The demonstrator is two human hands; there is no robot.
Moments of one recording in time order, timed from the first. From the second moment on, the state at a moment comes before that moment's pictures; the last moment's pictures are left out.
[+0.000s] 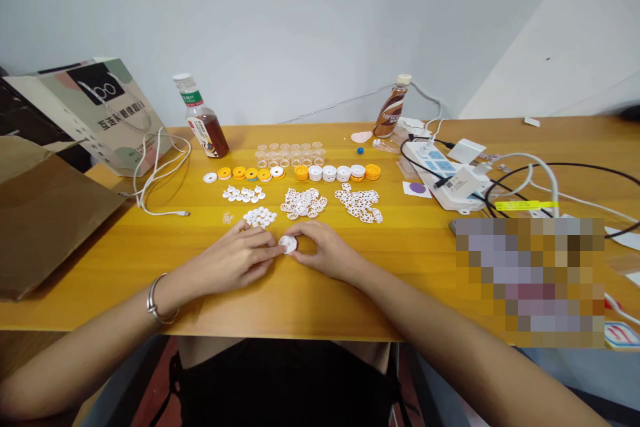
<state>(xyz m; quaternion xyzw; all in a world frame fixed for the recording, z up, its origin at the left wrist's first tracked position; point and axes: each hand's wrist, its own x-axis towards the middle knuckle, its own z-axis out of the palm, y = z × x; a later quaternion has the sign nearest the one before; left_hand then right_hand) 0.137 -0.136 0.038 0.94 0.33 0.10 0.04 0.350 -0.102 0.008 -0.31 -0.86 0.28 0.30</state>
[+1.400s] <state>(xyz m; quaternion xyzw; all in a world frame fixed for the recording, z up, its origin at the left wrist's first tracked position) 0.162 -0.121 0.038 0.86 0.42 0.27 0.09 0.341 -0.107 0.001 -0.32 -0.64 0.58 0.39</state>
